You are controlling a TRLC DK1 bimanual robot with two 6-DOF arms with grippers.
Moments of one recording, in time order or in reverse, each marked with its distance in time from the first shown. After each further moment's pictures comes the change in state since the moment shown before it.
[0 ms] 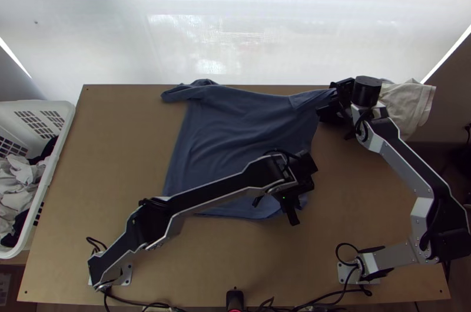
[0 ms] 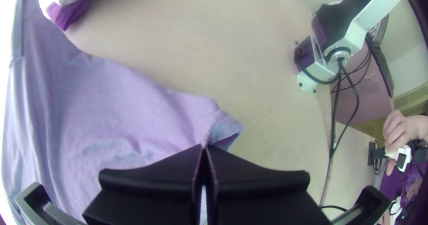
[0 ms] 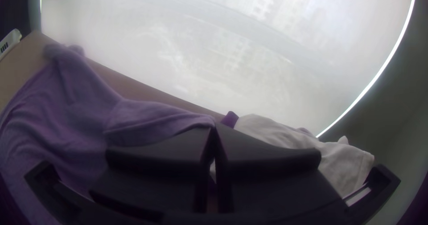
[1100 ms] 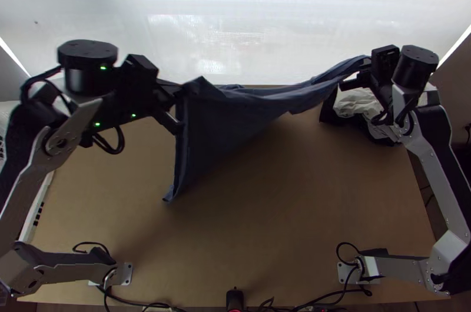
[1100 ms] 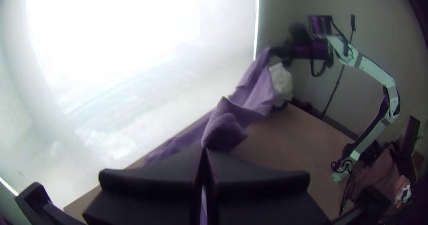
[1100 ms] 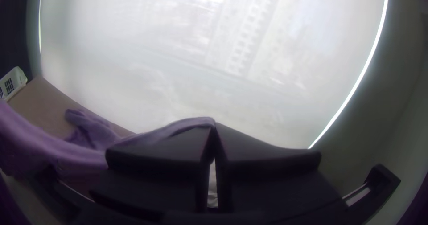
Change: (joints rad) left arm 0.562 -0.806 -0.174 0.022 -0.083 -0.019; right arm -0.003 -0.175 0.313 -0.299 0.001 0.034
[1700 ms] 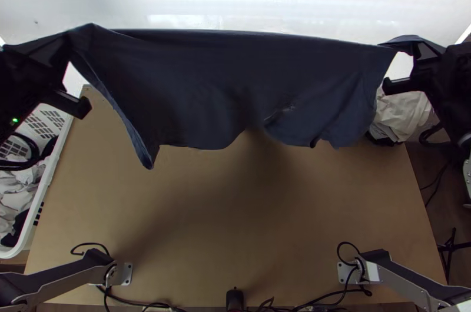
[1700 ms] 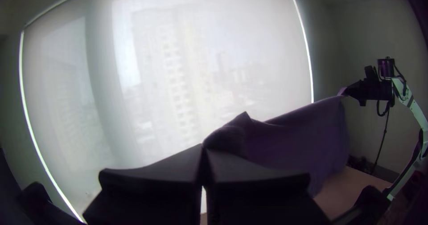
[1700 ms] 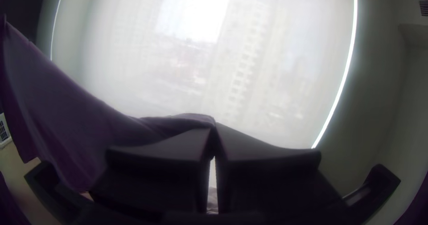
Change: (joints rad) left arm 0.146 -0.213 0.158 0.108 -0.224 0.069; right arm 0.042 -0.240 0.242 -0.232 0.006 0.023
